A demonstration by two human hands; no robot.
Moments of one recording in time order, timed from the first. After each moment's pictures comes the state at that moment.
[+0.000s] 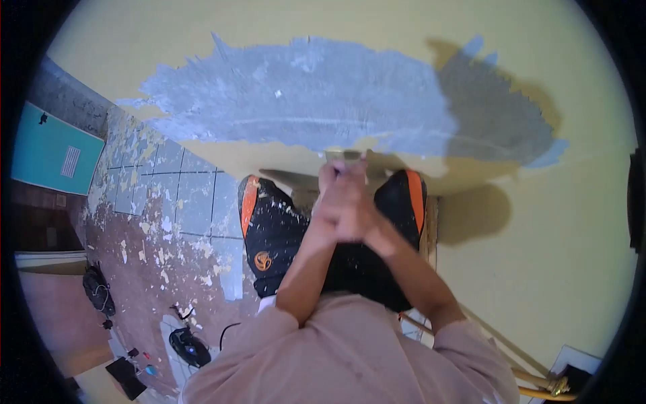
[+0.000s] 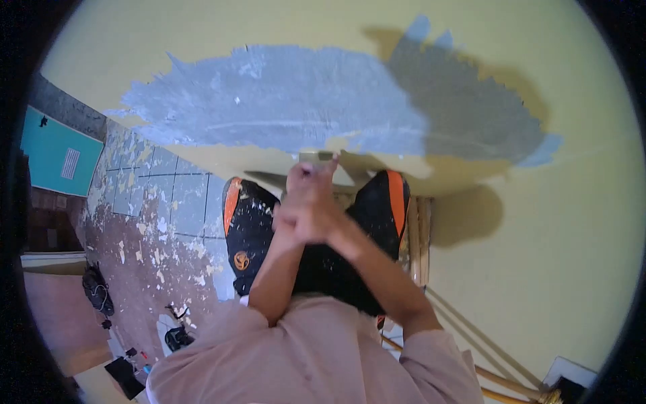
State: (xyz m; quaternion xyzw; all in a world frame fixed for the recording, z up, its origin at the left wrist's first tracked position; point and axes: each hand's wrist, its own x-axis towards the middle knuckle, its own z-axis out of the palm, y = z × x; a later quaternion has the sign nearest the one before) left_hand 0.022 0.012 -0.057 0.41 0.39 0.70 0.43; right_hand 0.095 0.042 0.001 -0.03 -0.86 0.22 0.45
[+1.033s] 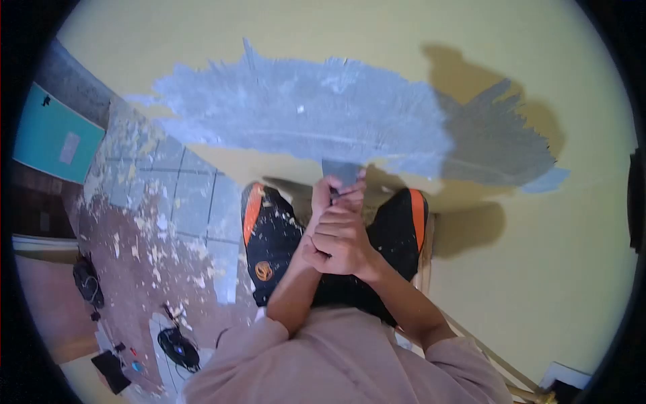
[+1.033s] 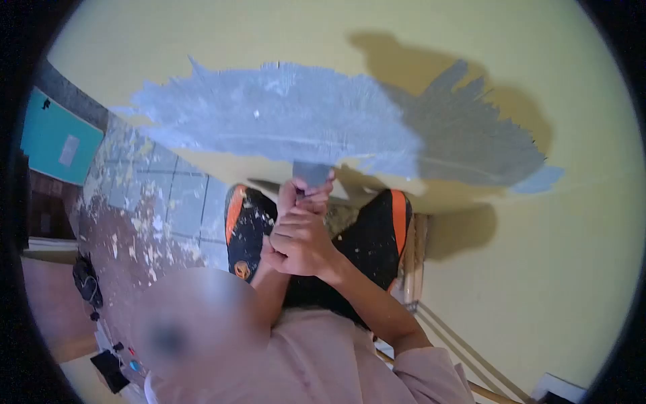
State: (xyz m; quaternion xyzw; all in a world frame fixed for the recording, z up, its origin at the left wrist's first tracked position) left_hand -0.016 0.033 -0.070 -0.06 -0.27 0.44 0.86; right_hand 0.069 -0.005 0.014 -0.11 -0.86 0.24 0.44
